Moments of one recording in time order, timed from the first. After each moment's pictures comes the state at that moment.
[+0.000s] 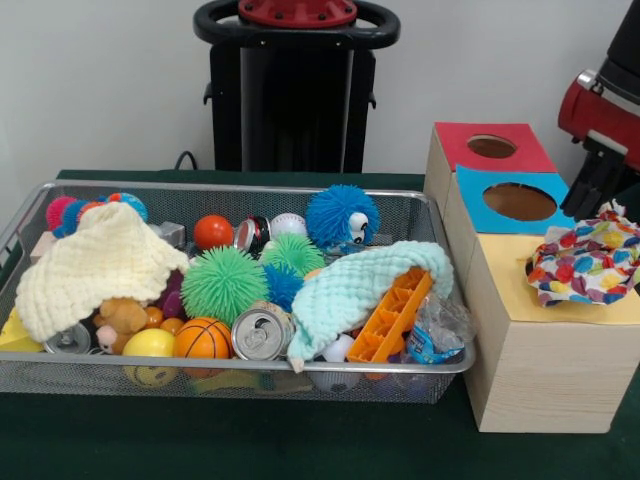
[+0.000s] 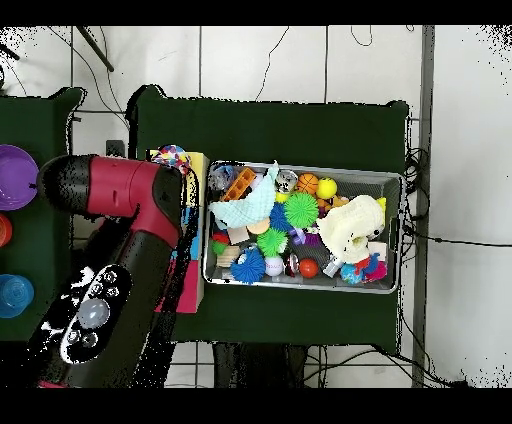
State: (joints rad) arm 0.46 -0.28 -0.67 1.14 0.50 0.91 2.39
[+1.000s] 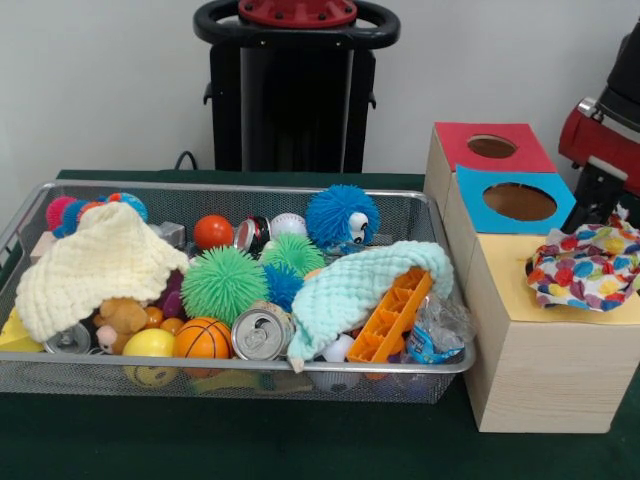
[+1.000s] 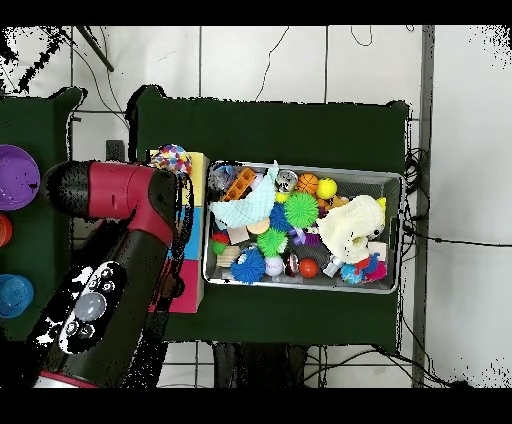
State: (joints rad) arm 0.47 -0.24 -0.67 1.14 0.50 0.84 2.39
